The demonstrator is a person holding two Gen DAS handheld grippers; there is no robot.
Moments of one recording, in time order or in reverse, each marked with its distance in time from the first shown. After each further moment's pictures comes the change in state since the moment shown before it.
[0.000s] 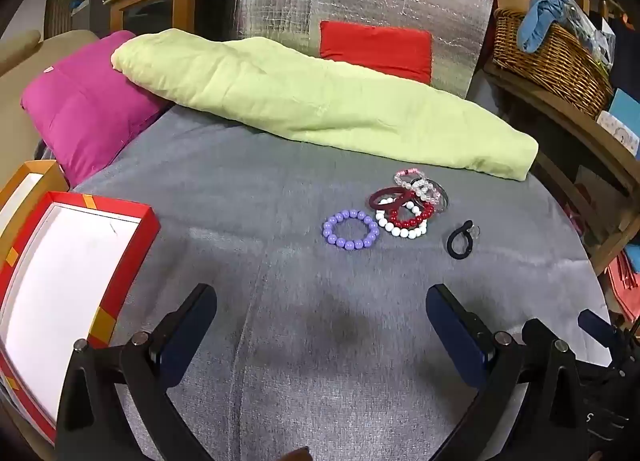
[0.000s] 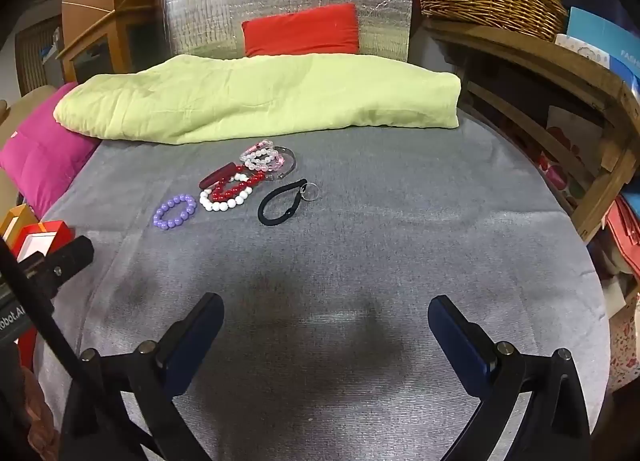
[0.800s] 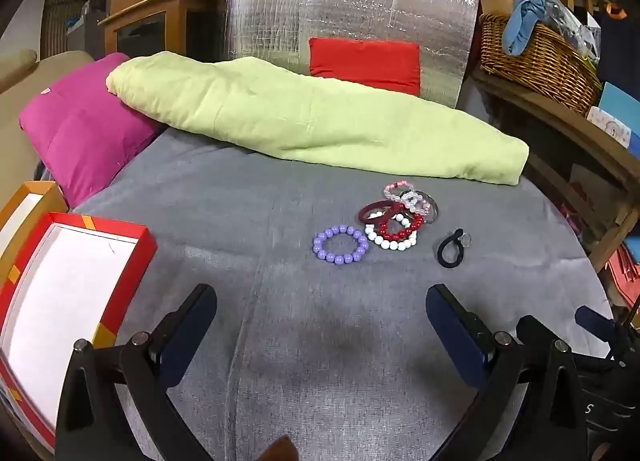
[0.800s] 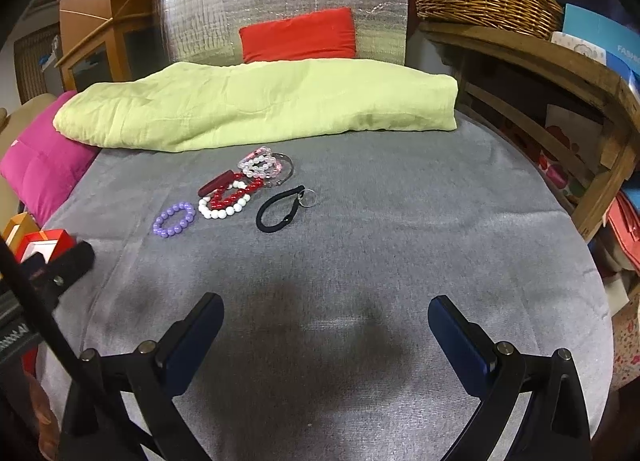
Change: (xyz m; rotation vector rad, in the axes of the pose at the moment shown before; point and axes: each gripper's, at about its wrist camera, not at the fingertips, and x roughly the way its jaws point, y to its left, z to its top) left arm -0.007 -0.010 0.000 0.044 -0.066 -0.008; right arm -0.002 -0.018 0.006 0.034 0.002 0.027
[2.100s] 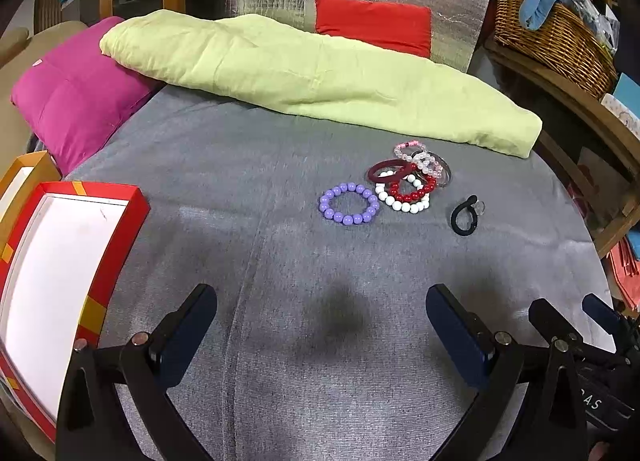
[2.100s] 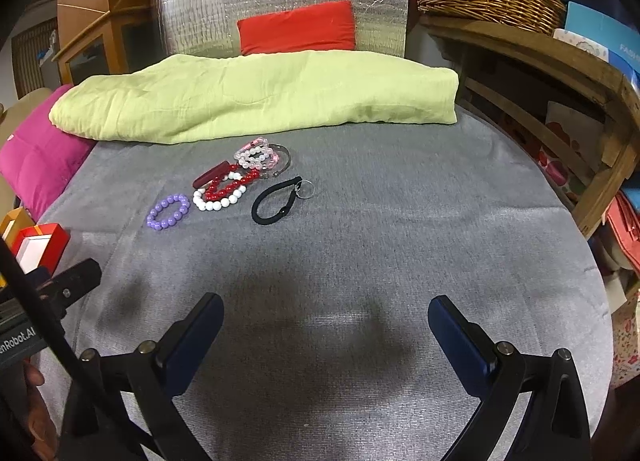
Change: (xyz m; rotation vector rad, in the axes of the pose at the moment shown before) left arm 0.021 0.006 -0.005 -0.024 0.150 0.016; right arm 0.005 0.001 -0.002 -0.019 0.014 -0.016
